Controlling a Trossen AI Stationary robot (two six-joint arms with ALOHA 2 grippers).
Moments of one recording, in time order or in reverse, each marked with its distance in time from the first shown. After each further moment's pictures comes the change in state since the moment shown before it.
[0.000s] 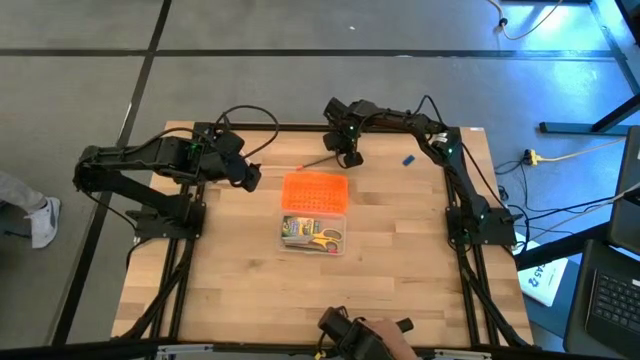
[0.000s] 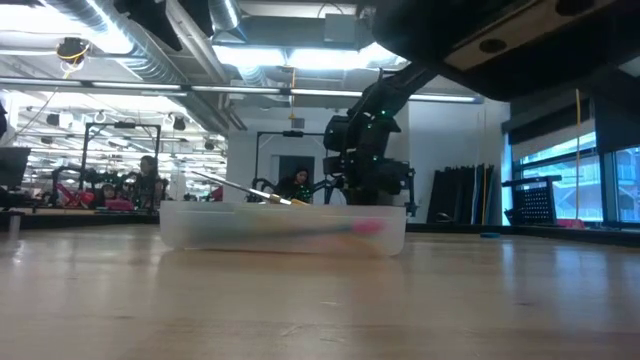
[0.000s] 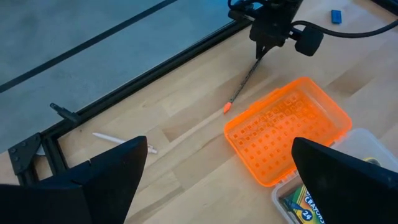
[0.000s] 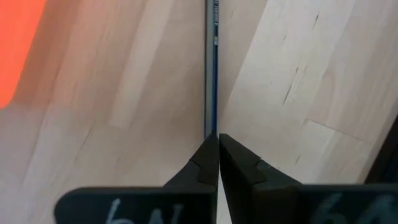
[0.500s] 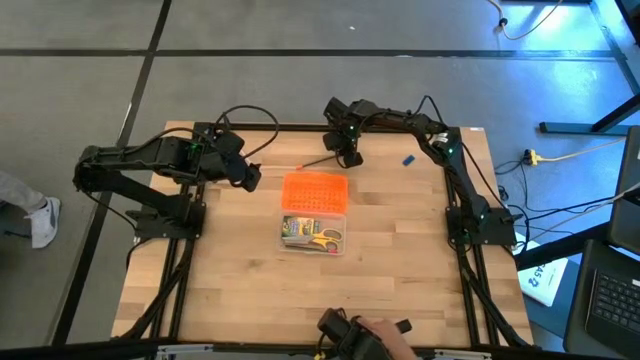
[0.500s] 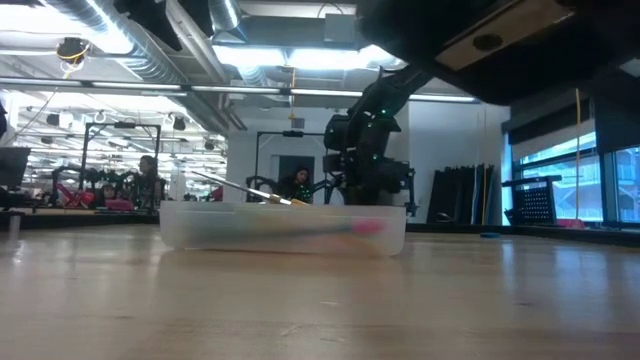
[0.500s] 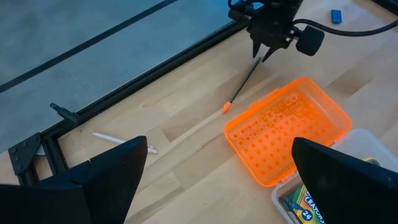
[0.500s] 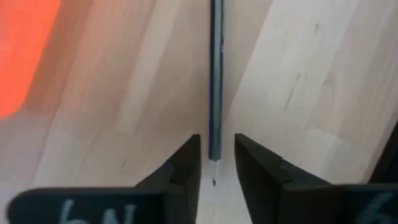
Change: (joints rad) left arm 0.000 0.000 0.000 0.000 0.000 0.000; right arm 0.000 -0.003 0.000 0.000 -0.029 0.000
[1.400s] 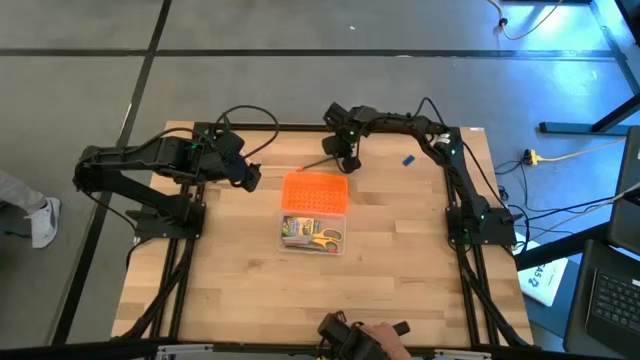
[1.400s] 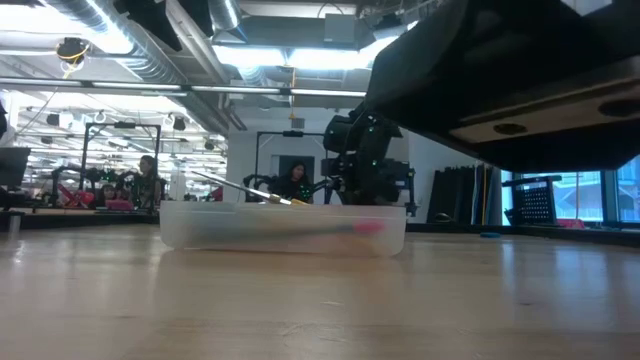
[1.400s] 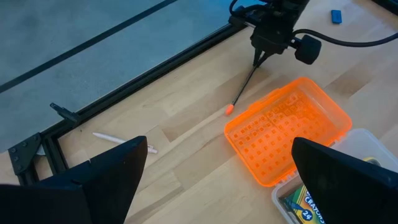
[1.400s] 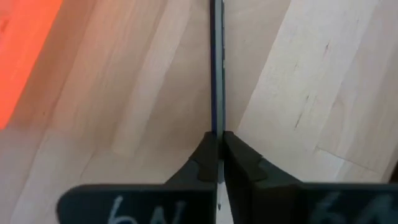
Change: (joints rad) left arm 0.000 0.000 0.000 0.000 0.000 0.000; right arm 0.016 -0.006 -0.104 0.140 0.023 -0.004
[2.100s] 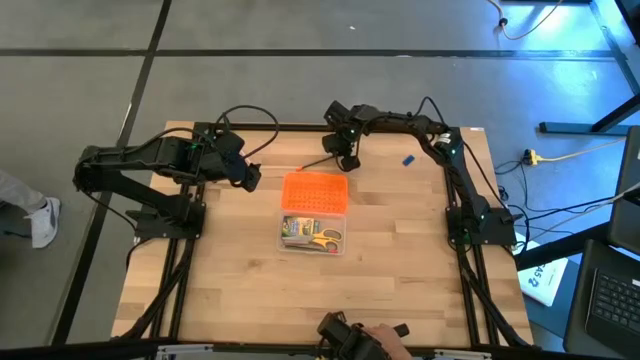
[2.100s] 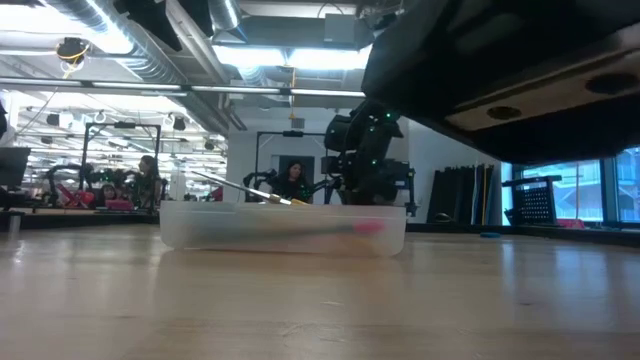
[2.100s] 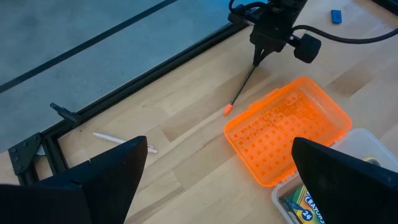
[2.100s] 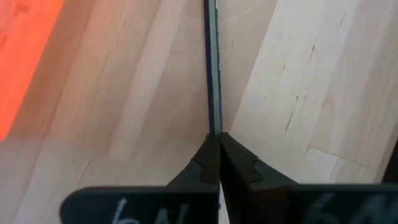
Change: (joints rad) left arm 0.000 0.000 0.000 0.000 0.000 0.000; right arm 0.000 0.000 0.002 -0.002 -0.030 0.035
